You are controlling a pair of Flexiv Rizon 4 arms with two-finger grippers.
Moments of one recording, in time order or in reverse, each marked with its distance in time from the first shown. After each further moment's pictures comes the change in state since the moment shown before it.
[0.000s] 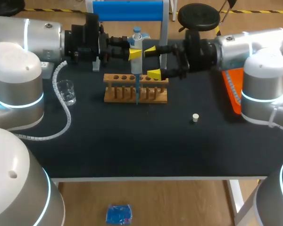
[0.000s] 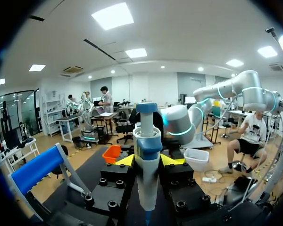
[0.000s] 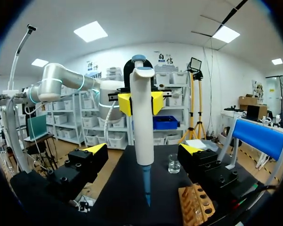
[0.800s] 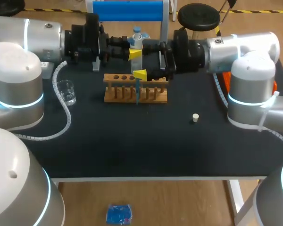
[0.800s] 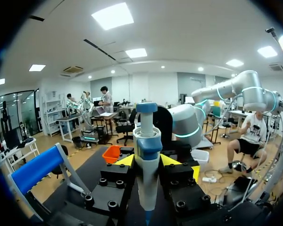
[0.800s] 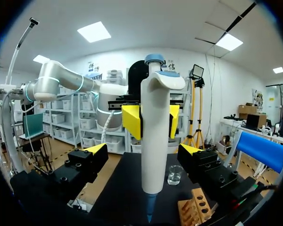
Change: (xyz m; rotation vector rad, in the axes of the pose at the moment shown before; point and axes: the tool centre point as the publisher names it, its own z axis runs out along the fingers) left arm 0.000 0.000 0.000 0.000 0.000 0.000; right arm 0.007 0.019 0.036 -0.046 -0.020 -0.058
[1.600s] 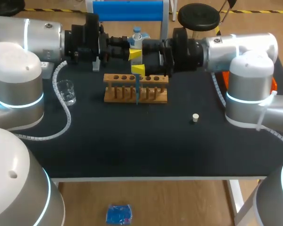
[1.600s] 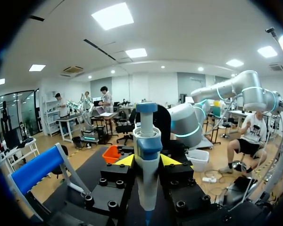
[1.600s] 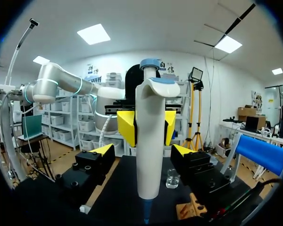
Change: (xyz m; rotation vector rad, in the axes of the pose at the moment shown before) left arm 0.000 0.000 0.000 0.000 0.000 0.000; right arm -0.005 0.007 0.004 -0.028 -0.007 -0.005
